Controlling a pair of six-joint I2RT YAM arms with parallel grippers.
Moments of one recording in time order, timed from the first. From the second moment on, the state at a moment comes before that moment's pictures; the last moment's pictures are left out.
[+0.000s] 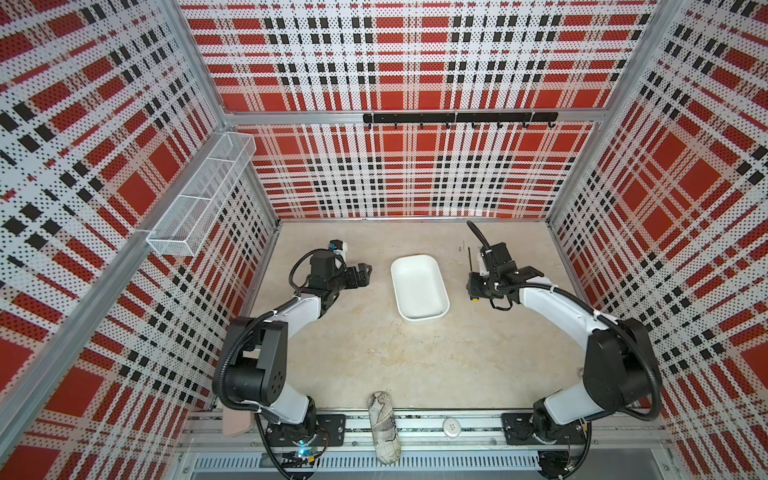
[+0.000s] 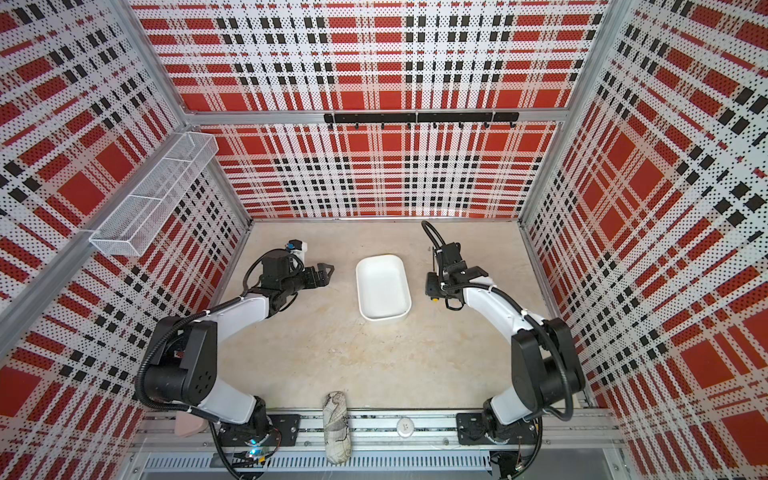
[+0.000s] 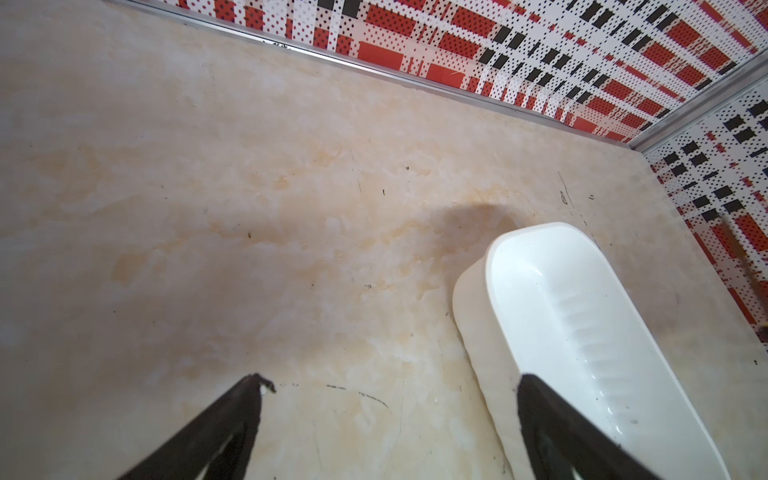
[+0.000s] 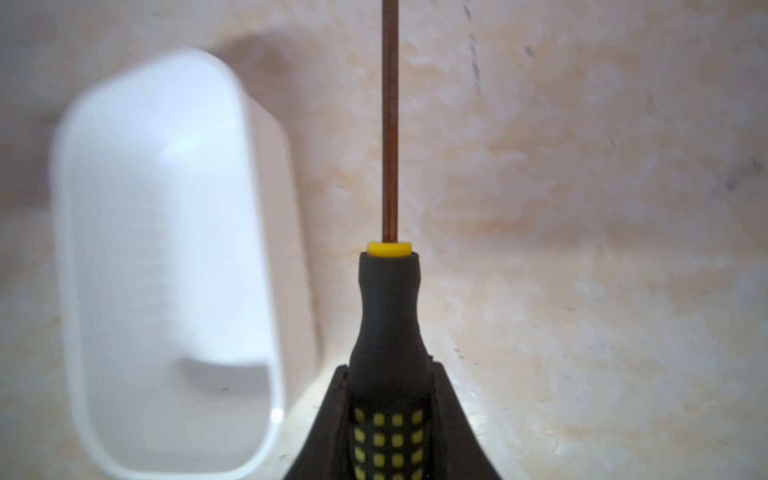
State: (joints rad) left arm -0.14 1.56 0.81 0.19 0.28 -0.26; right arm 0.39 1.51 1.12 -0.52 -0.03 0.52
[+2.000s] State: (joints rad) left arm -0.12 1.49 0.82 0.14 0.16 -0.21; right arm 0.75 2.00 1.53 -0.66 0.16 0.68
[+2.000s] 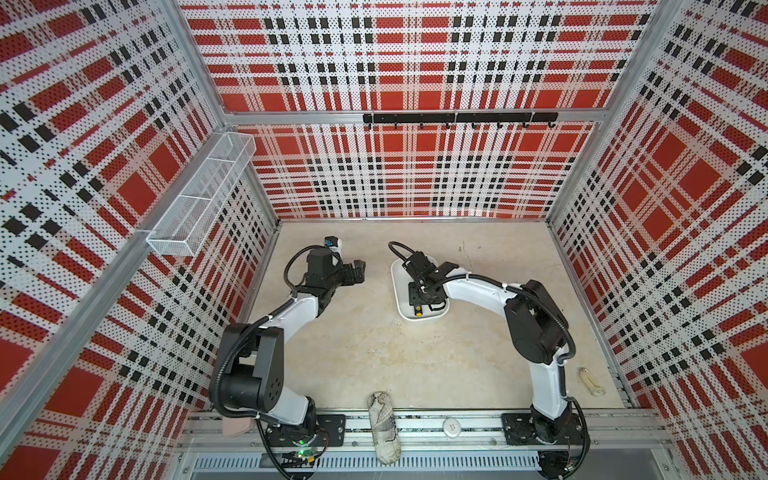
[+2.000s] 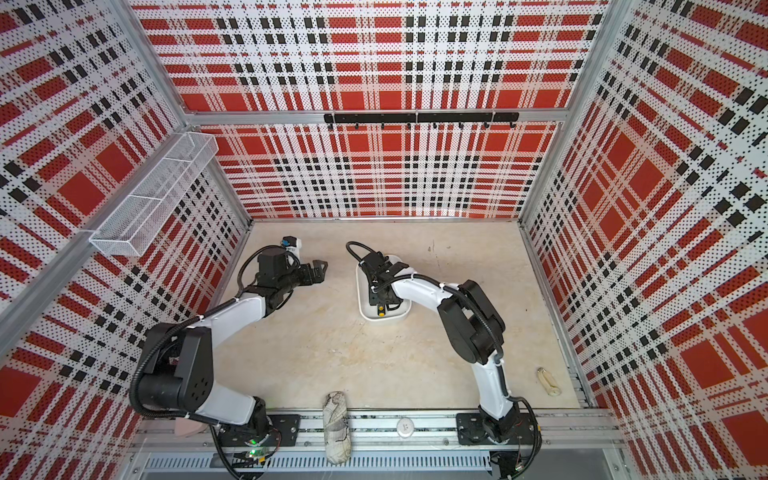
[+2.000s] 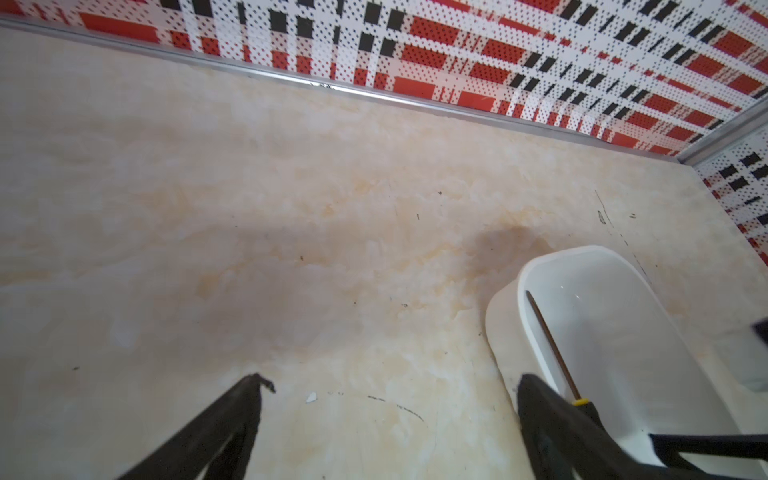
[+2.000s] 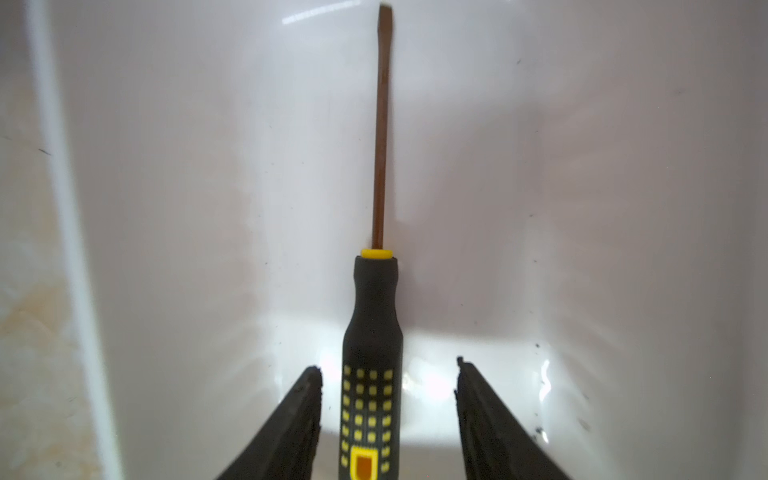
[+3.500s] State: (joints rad) left arm 0.09 1.35 0.21 1.11 0.00 -0.10; right arm 0.13 1.34 0.13 1.11 0.26 0.02
